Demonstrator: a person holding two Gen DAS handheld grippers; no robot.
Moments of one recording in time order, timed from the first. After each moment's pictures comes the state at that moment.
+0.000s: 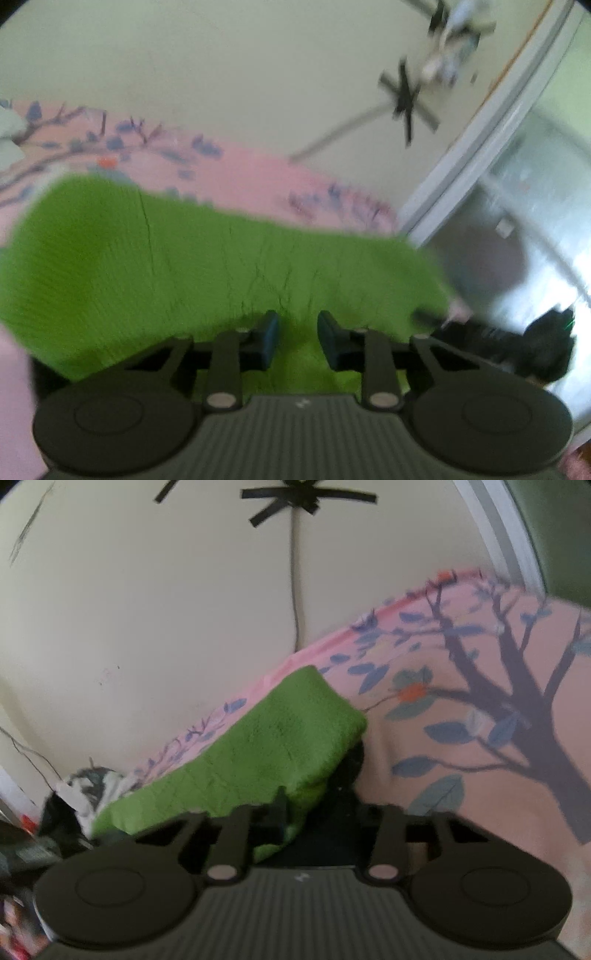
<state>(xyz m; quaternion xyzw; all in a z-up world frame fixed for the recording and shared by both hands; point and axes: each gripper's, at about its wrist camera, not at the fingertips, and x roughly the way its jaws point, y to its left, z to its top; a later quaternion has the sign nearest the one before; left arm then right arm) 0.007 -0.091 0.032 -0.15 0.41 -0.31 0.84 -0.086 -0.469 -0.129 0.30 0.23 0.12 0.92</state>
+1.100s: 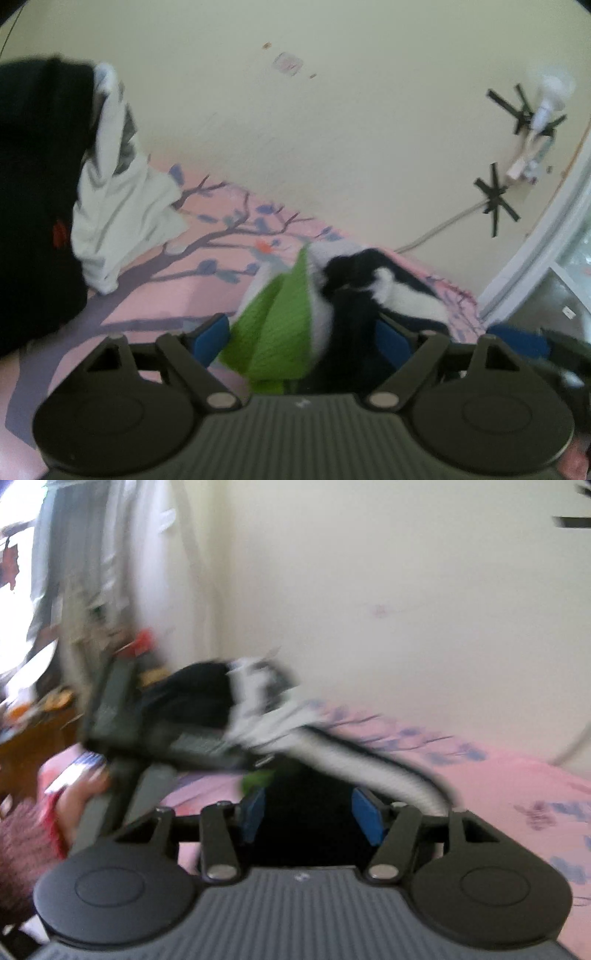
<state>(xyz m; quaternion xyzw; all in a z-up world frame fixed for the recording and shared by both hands) -0.002 0.028 0.048 -0.20 0.35 -0.16 0.90 -0.105 -0.264 -0.013 -0.05 0.16 0.35 0.92</state>
